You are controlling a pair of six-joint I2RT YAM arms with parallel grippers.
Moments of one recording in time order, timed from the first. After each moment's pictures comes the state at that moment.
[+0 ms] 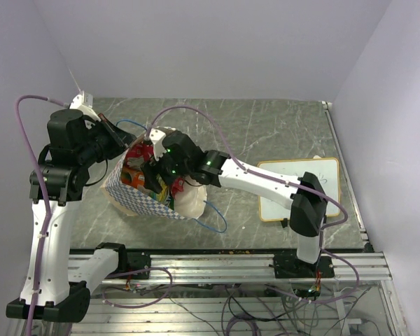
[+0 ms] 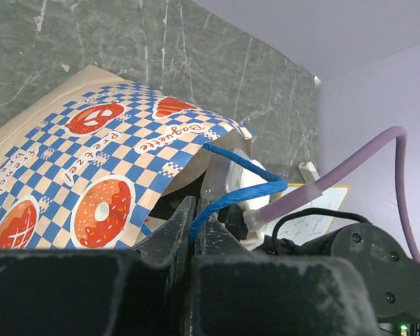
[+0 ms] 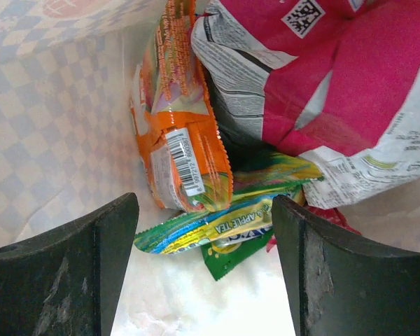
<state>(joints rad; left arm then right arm) -0.11 0.96 1.44 -0.87 0.21 -0.66 1.07 1.89 1.68 -0.34 -0.14 0.18</state>
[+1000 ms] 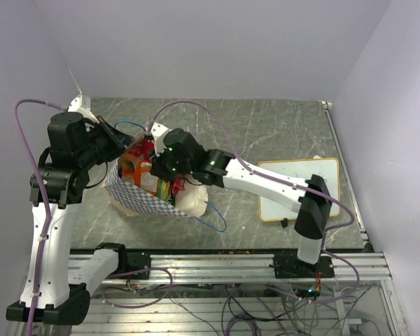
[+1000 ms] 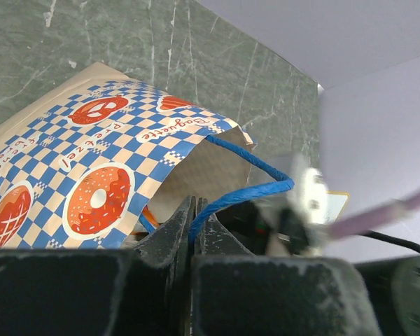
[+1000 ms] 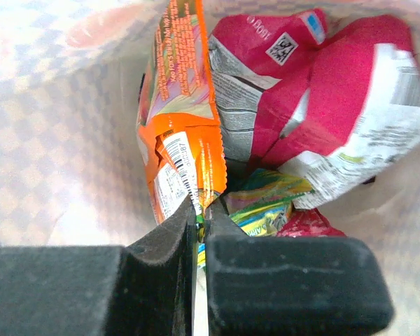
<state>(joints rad) -0.11 0.95 1.41 -0.87 0.19 -0.69 1.10 1.89 1.72 -0.33 -0.04 0.18</state>
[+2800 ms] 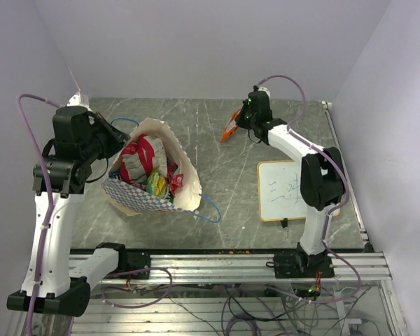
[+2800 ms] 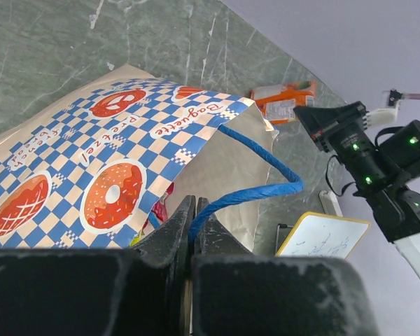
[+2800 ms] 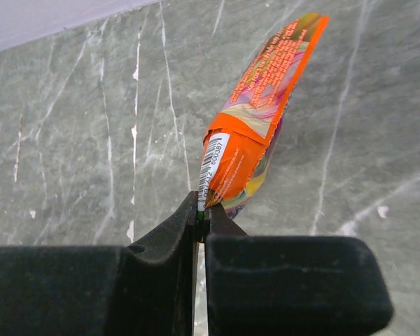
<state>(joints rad) -0.11 1.01 1.45 -0.91 0.07 -0.71 0.38 1.95 1.51 -0.09 0.11 0.50</state>
